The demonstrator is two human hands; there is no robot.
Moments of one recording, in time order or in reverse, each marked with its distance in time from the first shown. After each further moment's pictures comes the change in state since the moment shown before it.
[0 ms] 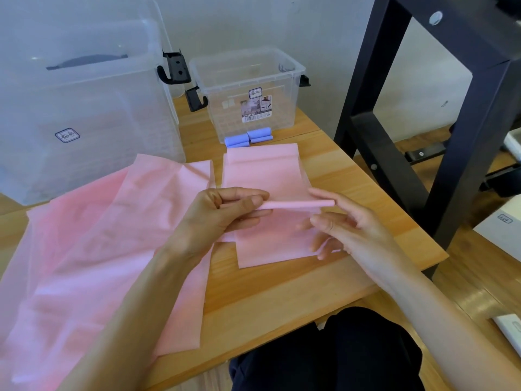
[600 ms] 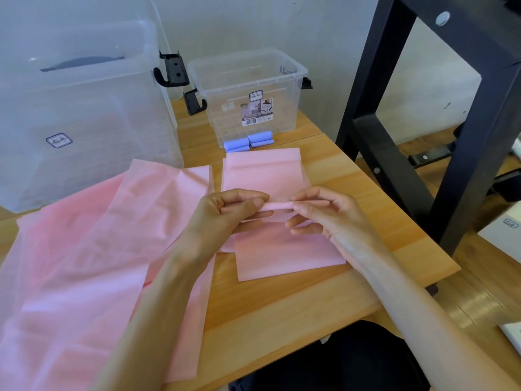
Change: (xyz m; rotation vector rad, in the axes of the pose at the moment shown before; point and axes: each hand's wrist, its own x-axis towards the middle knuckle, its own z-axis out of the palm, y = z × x) left_hand 0.011 -0.006 0.001 0.043 0.099 0.025; right_hand 0.046 0.005 0.016 0.156 0.025 -0.039
